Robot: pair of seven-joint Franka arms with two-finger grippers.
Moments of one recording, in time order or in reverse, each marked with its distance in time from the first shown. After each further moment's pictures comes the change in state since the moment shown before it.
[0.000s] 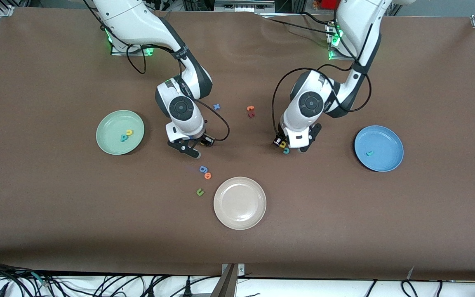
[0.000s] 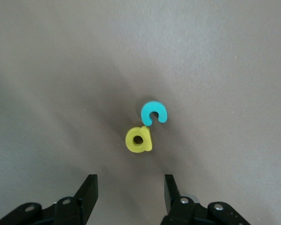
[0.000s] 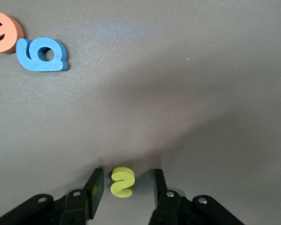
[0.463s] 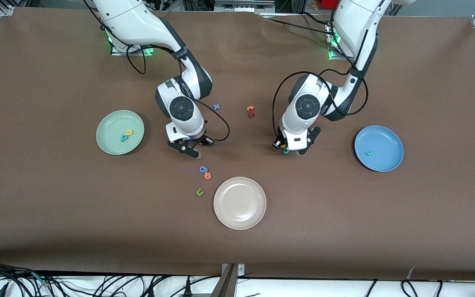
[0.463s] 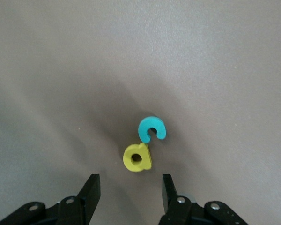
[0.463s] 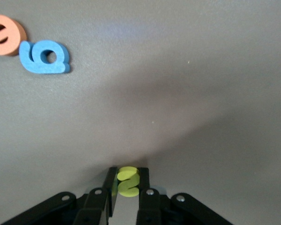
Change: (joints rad) left arm 0.001 0.022 0.012 0.005 0.065 0.005 0.010; right arm 0.000 -0.001 -0.005 0.007 -0.005 -0.003 -0.002
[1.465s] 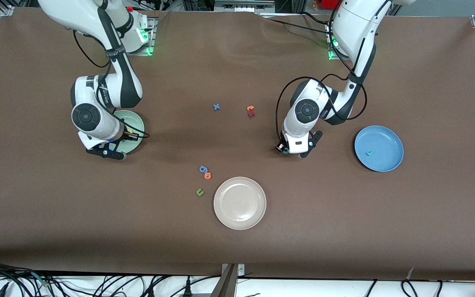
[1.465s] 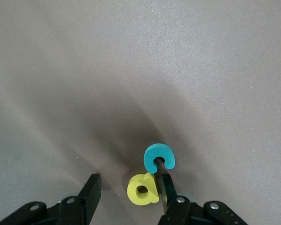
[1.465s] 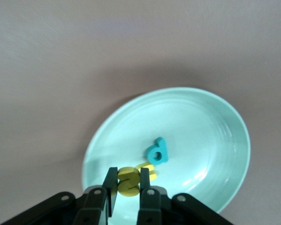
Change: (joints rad) left arm 0.001 0.037 0.015 -0.002 0.044 0.035 0.002; right arm -0.013 -0.244 -0.404 -0.302 -0.005 -0.155 -0.651
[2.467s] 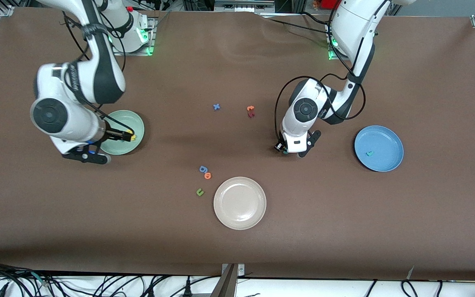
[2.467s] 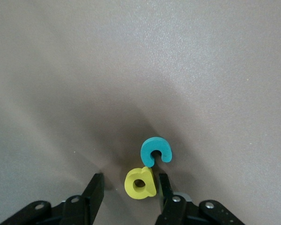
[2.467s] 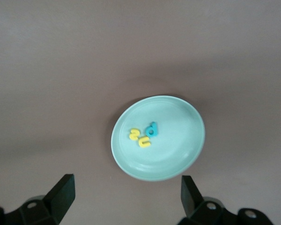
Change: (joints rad) left arm -0.005 0.000 -0.003 0.001 0.000 0.004 0.000; right arm 0.000 -0.051 -0.058 0.484 0.010 -0.567 -0.081
